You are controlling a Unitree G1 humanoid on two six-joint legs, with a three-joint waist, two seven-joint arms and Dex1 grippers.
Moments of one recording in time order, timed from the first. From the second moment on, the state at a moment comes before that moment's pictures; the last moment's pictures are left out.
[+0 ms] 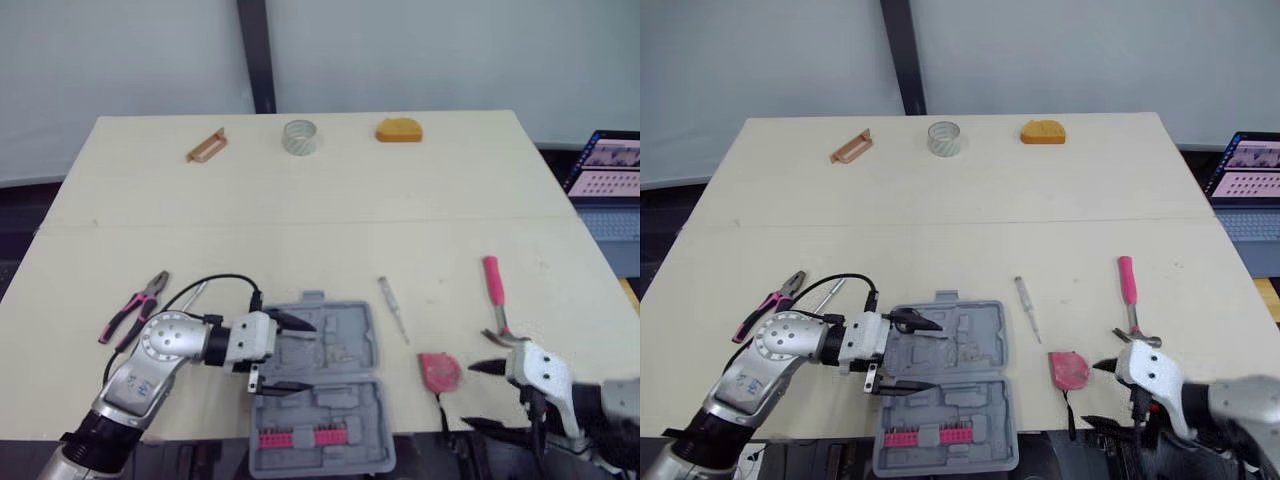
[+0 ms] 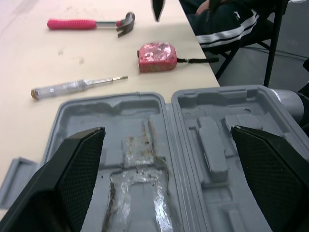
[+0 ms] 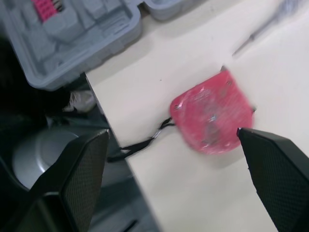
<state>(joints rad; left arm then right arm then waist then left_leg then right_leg) -0.15 0.66 -0.22 -0.26 -0.26 0.04 -1.12 0.35 -1.04 -0.23 -0.34 0.33 0.17 1.19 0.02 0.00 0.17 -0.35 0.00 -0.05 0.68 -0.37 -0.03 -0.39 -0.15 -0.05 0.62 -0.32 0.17</state>
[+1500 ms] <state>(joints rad) -0.11 0.64 -0.24 -0.26 -0.22 -0.04 -1.08 -0.16 -0.84 0.13 0.46 0.14 -0.51 1.37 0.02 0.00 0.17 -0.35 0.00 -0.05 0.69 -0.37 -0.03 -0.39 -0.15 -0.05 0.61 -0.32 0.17</state>
